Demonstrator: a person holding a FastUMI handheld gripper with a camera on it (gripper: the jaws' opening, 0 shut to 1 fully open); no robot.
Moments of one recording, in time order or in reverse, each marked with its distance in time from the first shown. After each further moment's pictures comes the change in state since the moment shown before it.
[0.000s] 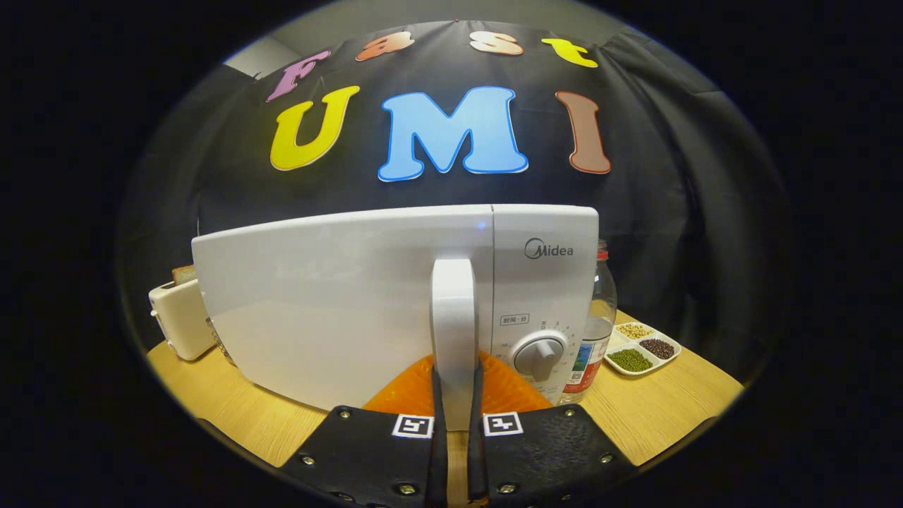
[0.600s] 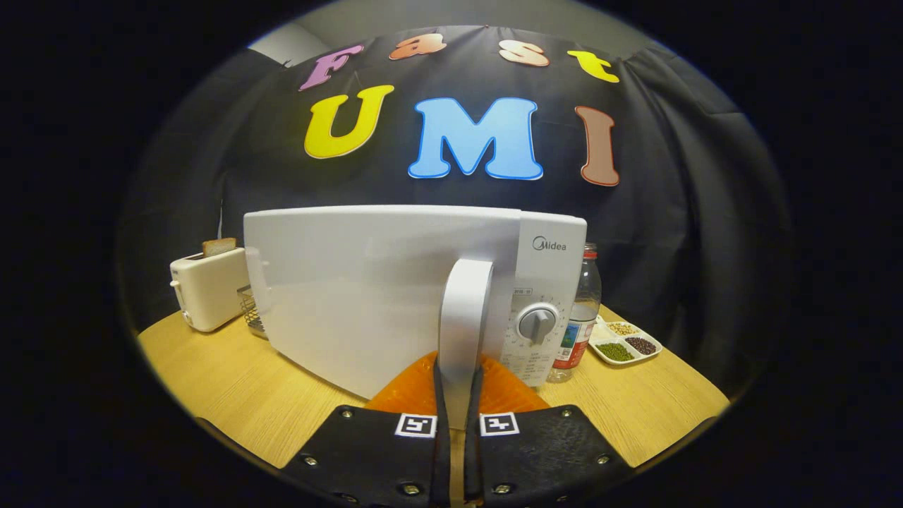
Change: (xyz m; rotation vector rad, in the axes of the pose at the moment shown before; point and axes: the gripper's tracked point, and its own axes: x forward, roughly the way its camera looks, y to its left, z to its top) arm -0.082 0.023 -0.014 -0.083 0.023 0.047
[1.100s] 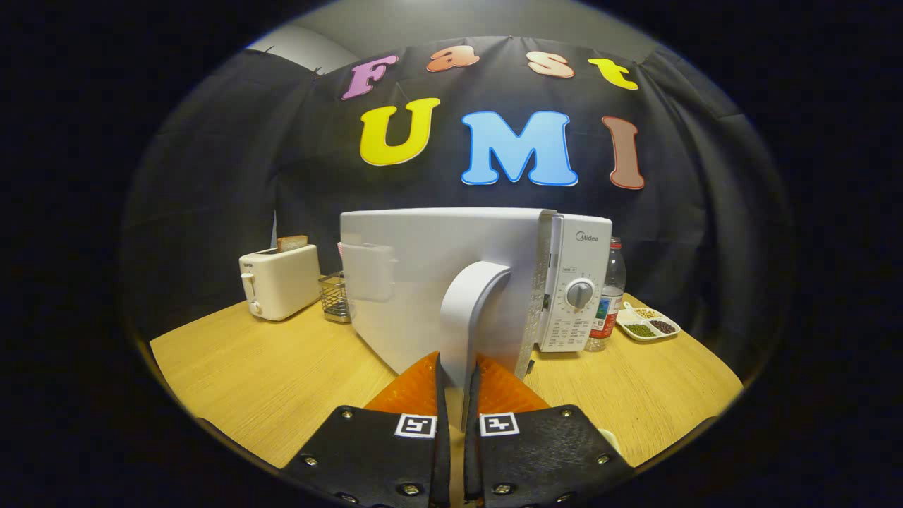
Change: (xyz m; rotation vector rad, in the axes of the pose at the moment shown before) arm -0.096 0.078 -0.017 -0.010 -0.014 0.159
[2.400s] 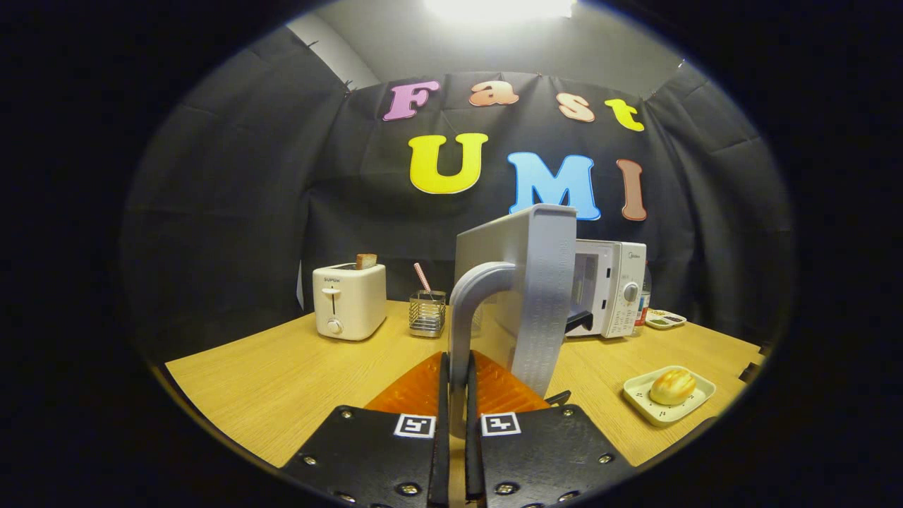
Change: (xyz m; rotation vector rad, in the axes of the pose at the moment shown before) arm -0.057 0.212 -0.010 -0.011 -0.136 -0.091
